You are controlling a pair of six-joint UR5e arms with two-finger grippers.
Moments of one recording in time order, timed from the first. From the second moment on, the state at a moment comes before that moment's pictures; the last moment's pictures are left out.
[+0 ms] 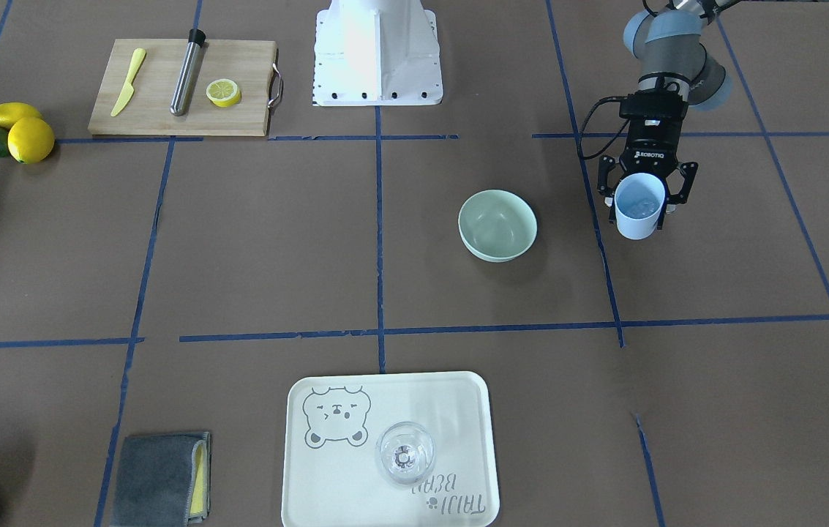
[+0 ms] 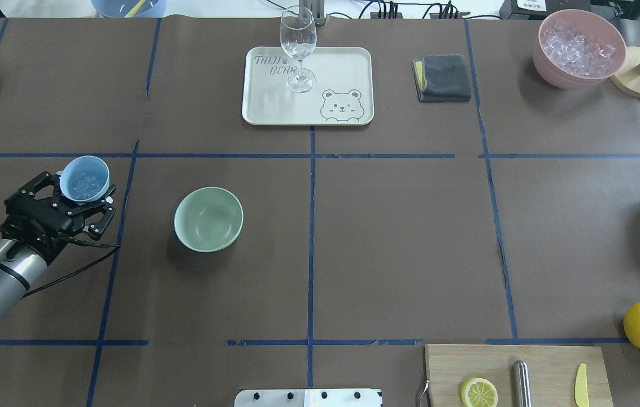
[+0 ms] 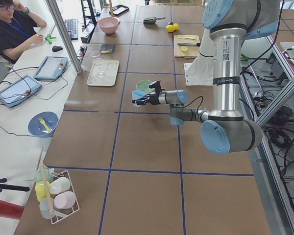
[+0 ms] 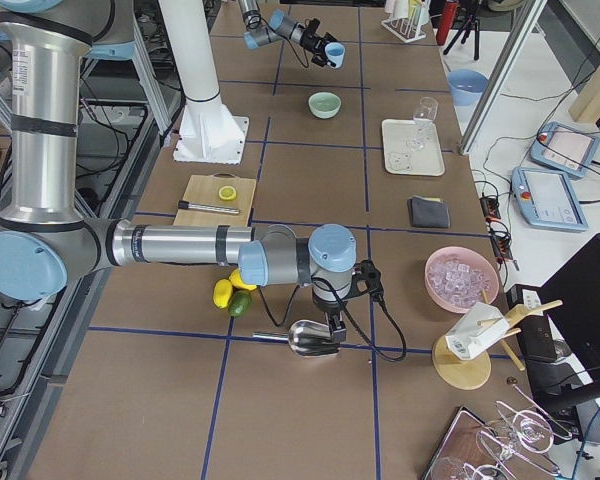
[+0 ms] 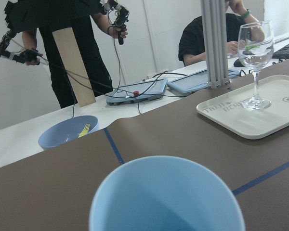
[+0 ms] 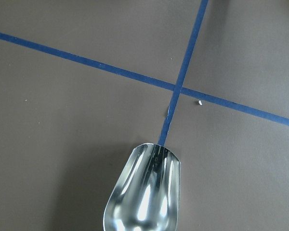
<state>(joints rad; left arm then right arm) -0.35 -1.52 -1.69 -2.94 -0.81 -0.31 1.54 -1.68 1.71 -1.49 2.34 -0.19</state>
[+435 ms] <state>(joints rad) -0.35 -1.59 -1.68 -2.83 -0.80 -0.15 1.55 -1.69 1.71 -1.48 2.34 -0.19</state>
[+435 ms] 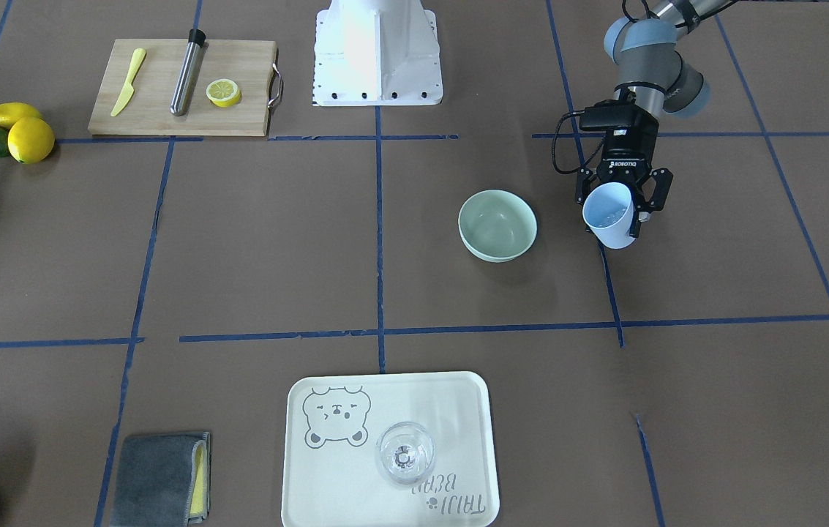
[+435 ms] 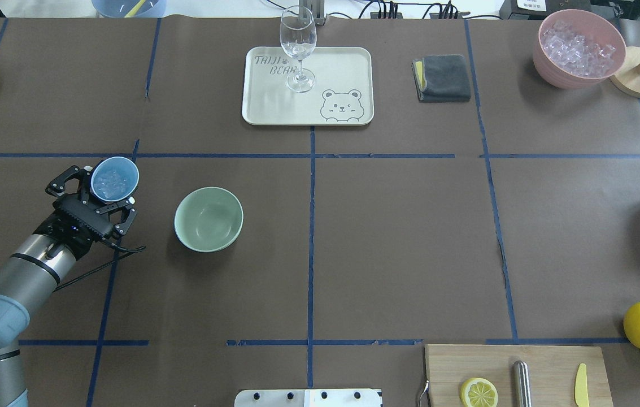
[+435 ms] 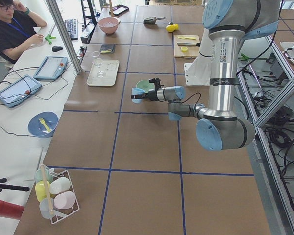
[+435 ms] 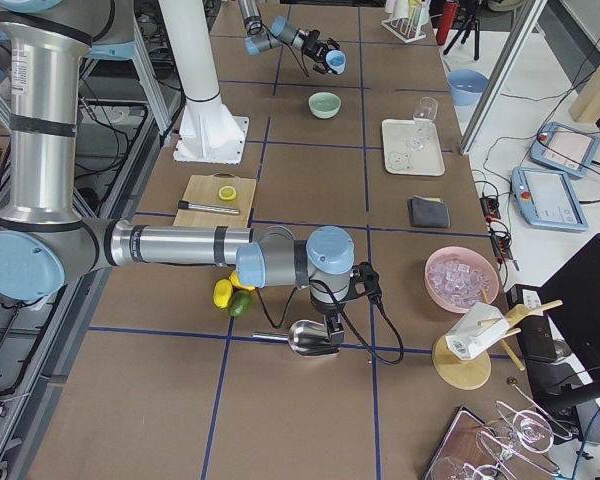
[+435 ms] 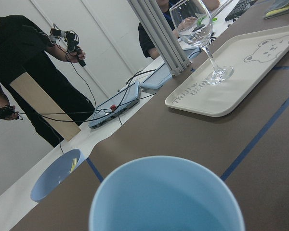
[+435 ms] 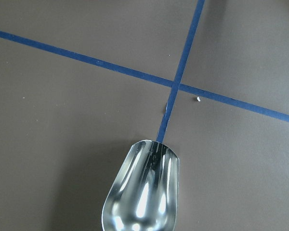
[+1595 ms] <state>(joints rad) -0.32 -1.76 -1.63 -2.69 -0.71 0.47 1.55 -1.69 1.70 -1.49 2.34 -0.18</state>
